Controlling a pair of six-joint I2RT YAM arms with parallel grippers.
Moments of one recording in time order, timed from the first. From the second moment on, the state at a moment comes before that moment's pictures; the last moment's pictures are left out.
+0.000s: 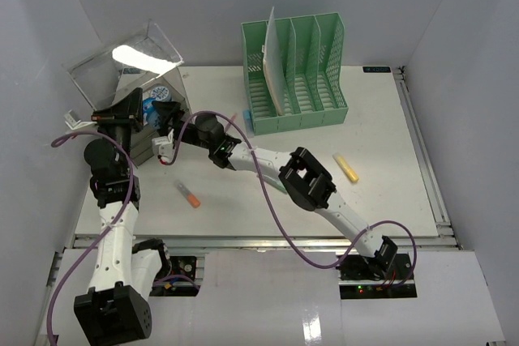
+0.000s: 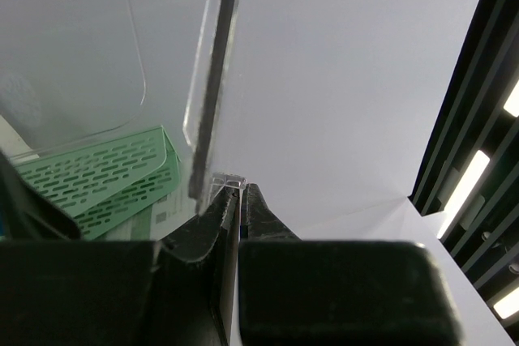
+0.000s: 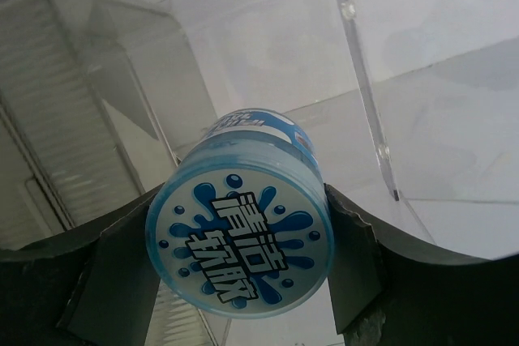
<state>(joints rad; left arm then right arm) 0.19 0.82 0.64 0.50 0.14 -1.48 1.05 2.54 2.10 0.64 -0.31 -1.27</state>
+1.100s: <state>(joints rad) 0.19 0.77 0.64 0.47 0.14 -1.43 1.06 2.62 2.33 0.40 -0.09 -0.38</state>
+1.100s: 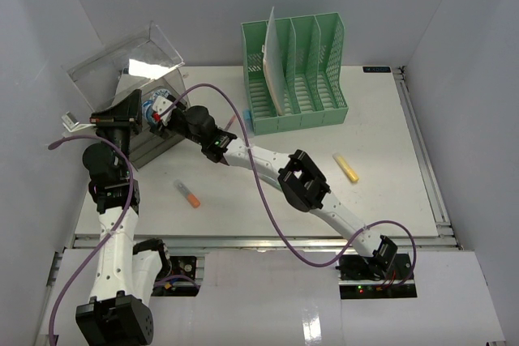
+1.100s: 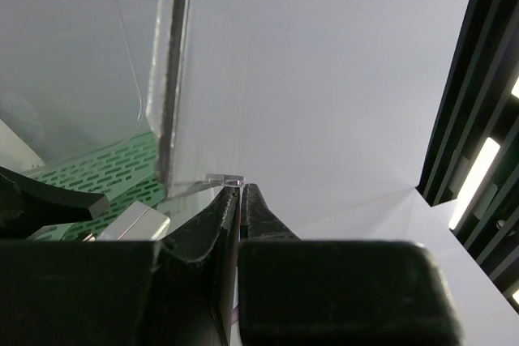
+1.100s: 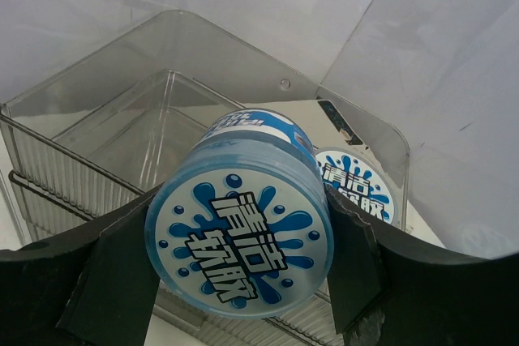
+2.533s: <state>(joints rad) 0.19 0.74 0.62 0.44 0.15 -1.39 0.98 2.17 1.88 0.07 -0.80 -0.51</state>
